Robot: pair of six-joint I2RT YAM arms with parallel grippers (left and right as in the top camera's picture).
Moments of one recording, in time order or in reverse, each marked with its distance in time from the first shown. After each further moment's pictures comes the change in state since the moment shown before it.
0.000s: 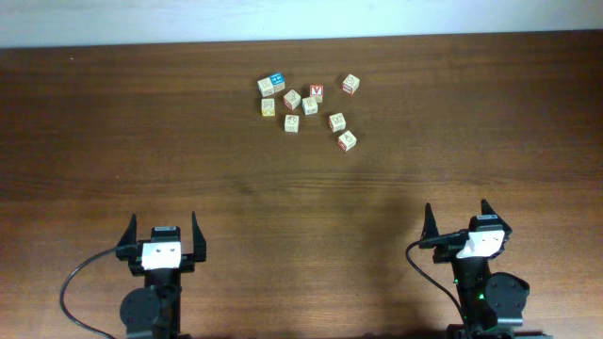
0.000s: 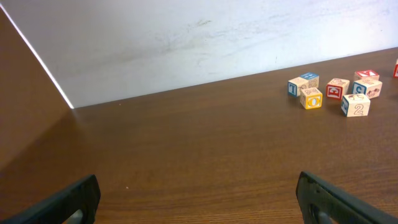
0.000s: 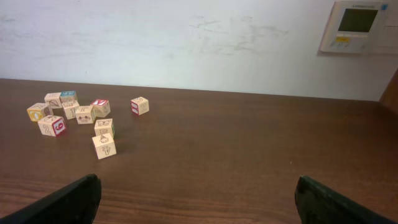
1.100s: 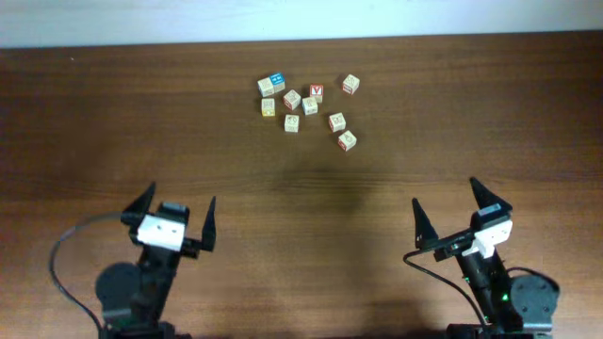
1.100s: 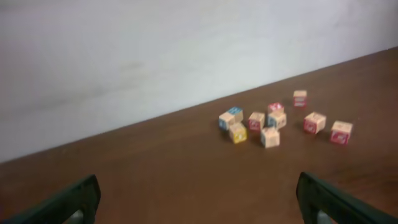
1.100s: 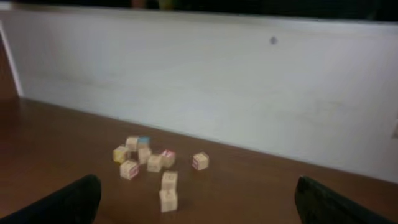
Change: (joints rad) left arm 0.000 0.364 0.294 0.055 0.316 0.000; right arm 0.000 0.207 0.252 0.087 -0.306 0.001
